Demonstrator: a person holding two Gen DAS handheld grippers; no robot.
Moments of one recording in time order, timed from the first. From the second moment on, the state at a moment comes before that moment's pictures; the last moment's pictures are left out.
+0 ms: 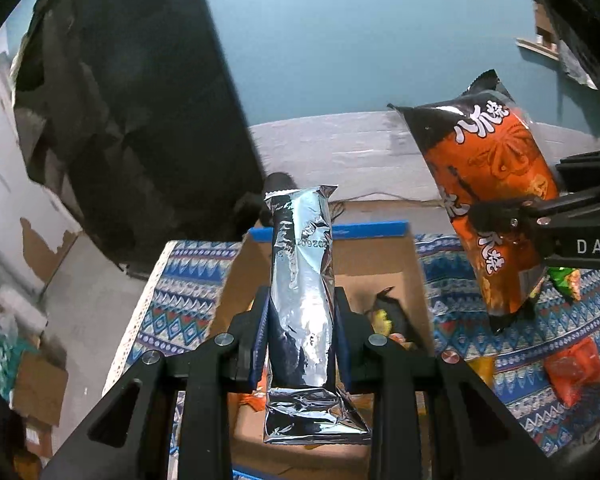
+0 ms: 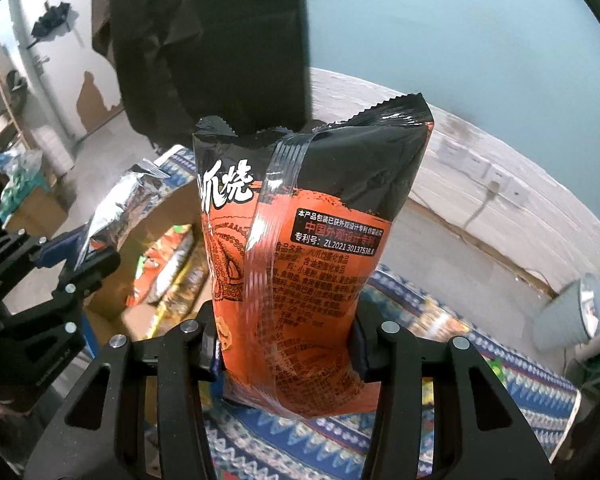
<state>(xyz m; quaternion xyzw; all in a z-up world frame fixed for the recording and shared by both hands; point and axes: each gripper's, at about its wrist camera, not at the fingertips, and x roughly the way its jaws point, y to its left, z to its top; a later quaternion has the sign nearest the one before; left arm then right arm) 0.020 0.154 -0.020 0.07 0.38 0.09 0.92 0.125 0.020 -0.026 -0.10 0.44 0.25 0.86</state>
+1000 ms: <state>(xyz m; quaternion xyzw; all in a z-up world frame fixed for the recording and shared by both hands) 0.025 0.189 -0.039 0.05 0.41 0.15 0.90 0.127 0.064 -0.041 -0.11 0.46 0.27 0.84</state>
